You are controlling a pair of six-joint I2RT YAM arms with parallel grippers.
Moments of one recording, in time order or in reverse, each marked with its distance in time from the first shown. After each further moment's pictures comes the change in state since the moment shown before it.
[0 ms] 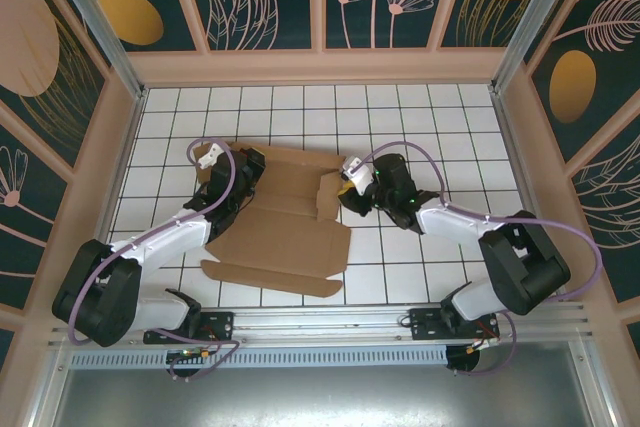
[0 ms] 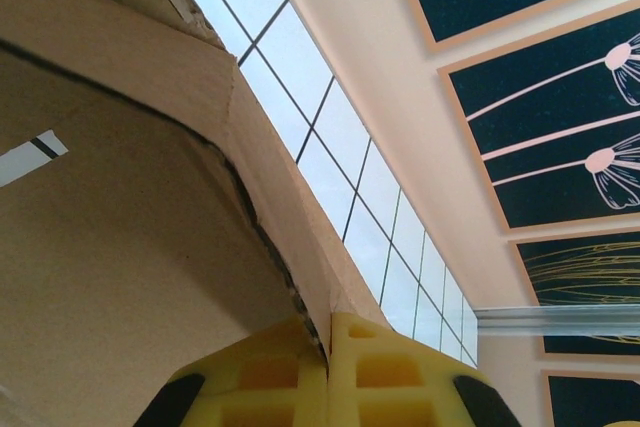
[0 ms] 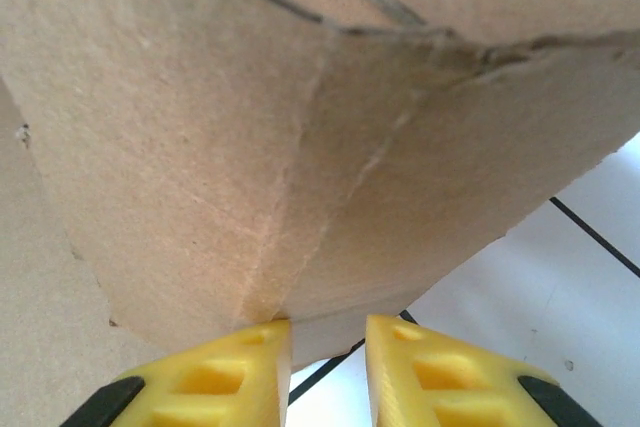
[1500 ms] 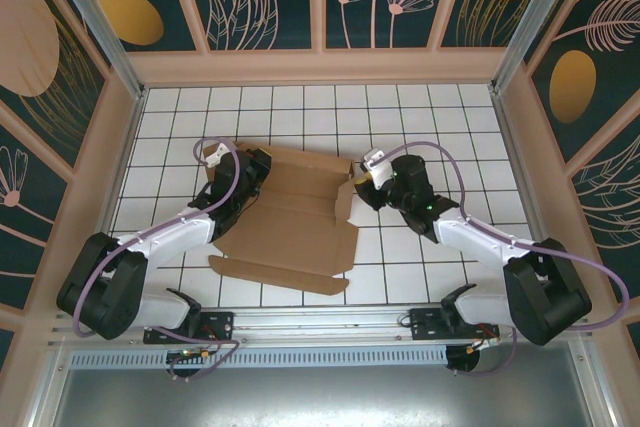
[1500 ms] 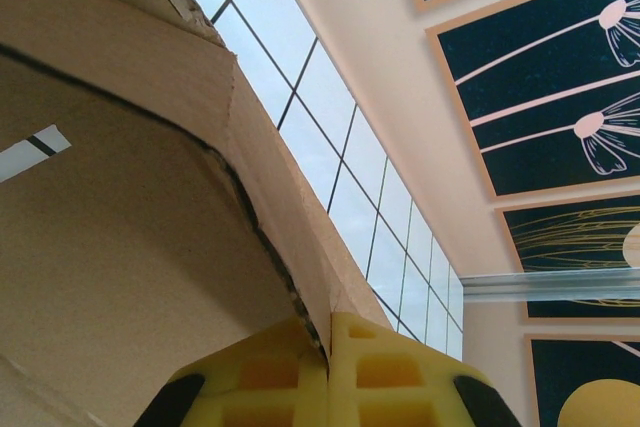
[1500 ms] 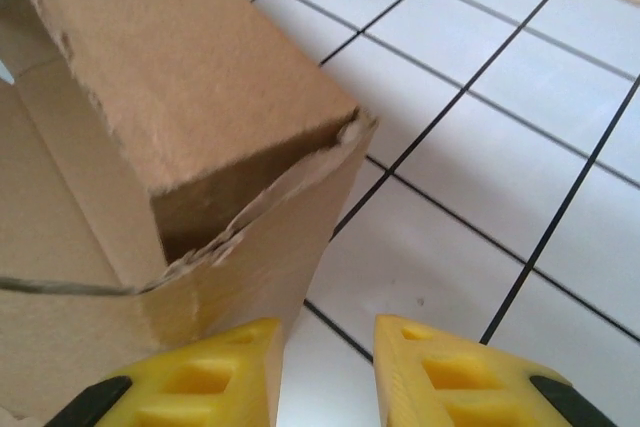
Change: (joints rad) left arm -0.010 0.045 0.000 0.053 0.063 -0.003; right arm -0.047 -0.172 -0.064 -0.037 0.163 0.080
